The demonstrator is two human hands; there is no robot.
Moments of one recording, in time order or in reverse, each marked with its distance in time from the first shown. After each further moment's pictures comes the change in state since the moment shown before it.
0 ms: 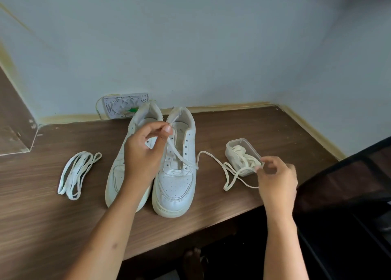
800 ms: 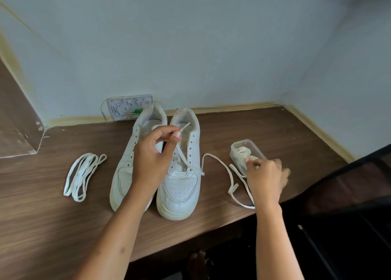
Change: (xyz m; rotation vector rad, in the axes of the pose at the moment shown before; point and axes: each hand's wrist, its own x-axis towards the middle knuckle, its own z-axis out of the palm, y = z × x) left_hand -0.005 0.003 0.002 0.074 -0.065 -0.038; right_hand 0.016 -0.005 0.043 -0.281 -0.010 0.020
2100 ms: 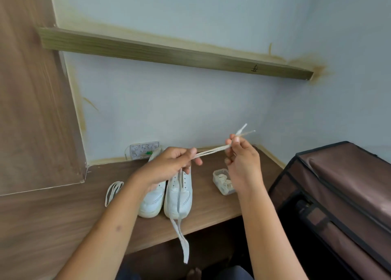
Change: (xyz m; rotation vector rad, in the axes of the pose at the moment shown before) left_hand -0.040 0.207 -0.065 0.065 -0.690 -0.171; right_hand -0.099 -0.094 -0.215 1.466 -0.353 -0.035
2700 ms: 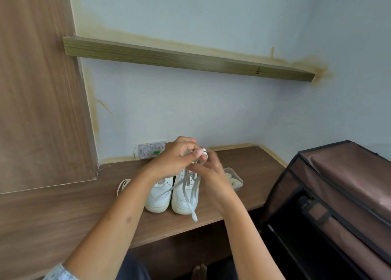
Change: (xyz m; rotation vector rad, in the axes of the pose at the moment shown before) left_hand -0.014 0.005 -0.007 0.225 0.117 0.154; right_hand -0.050 0.042 0.025 -0.289 -0.471 0.092
